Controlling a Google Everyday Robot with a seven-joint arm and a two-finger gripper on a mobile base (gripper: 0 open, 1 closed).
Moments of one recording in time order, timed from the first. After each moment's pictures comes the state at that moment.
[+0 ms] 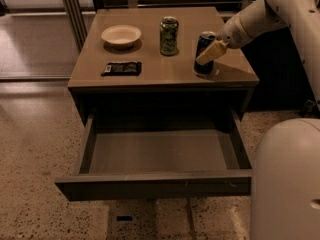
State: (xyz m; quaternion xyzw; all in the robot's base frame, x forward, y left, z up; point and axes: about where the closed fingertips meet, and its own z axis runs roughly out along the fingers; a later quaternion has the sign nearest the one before) arm 0.753 -0.172 0.862 -0.49 0.79 0.16 0.33
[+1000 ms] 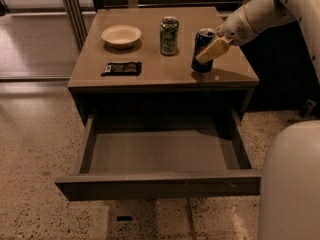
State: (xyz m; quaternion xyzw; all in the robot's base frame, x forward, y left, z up) arm 0.722 -0.155 0.889 -0.53 0.75 0.19 0.34
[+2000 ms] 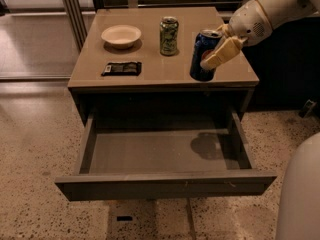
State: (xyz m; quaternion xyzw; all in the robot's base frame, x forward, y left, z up) arm 0.627 -0.140 0.926 -0.61 0.68 0.28 0.30
